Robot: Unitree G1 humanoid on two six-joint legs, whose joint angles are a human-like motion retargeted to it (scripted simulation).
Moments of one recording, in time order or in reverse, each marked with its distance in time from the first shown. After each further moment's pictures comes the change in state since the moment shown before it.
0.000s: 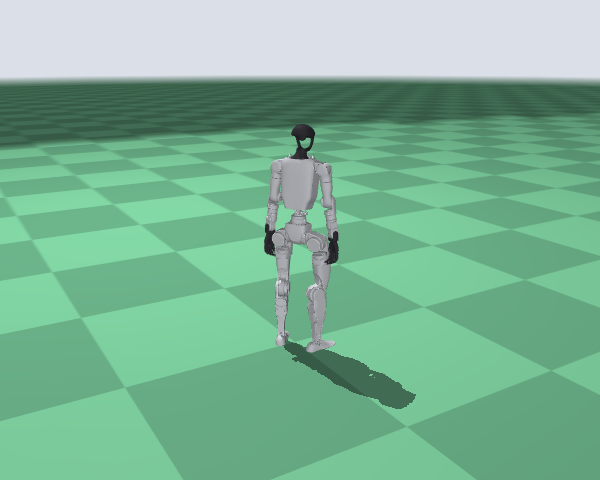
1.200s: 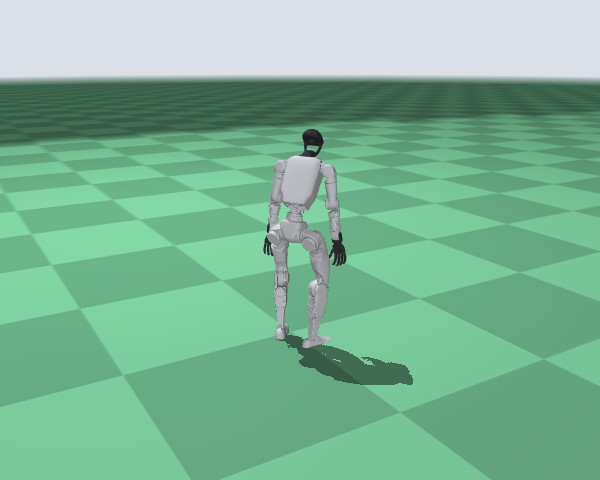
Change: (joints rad) left arm -0.387 0.040 -0.227 -0.118 0.177 -0.032 0.149; right arm -0.275 -0.090 0.056 -0.159 -0.174 0.037 -0.186; waist 0.117 -0.003 0.330; left_leg -0.445 0.089 0.006 0.467 -0.140 0.035; right_leg -0.353 -0.037 0.060 0.329 -0.126 -0.079
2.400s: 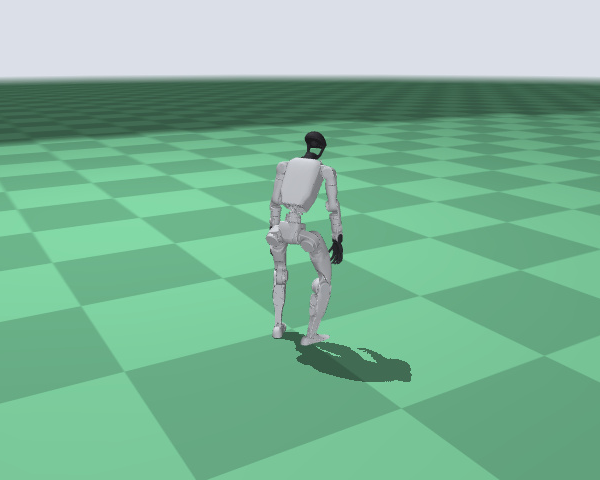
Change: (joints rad) left arm 0.089 -0.014 0.154 -0.144 -0.241 -0.077 -0.058; right arm -0.072 -0.011 -0.046 -0.140 0.185 -0.186 0.081; waist -0.080 0.021 -0.057; left_leg -0.181 0.080 -0.025 0.241 -0.125 -0.011; right_leg -0.198 -0.017 -0.016 0.228 -0.101 -0.037
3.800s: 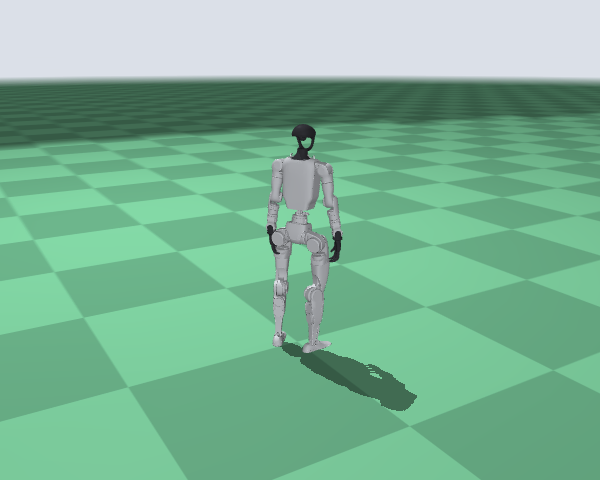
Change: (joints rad) left arm 0.488 -0.091 0.405 0.096 -0.167 0.062 -0.178; right arm 0.368 0.073 -0.187 0.248 0.200 0.124 0.163; waist -0.059 -0.034 -0.448; left_leg 0.560 -0.185 0.039 -0.747 0.297 -0.043; right_leg 0.462 0.057 -0.011 -0.562 0.211 0.106
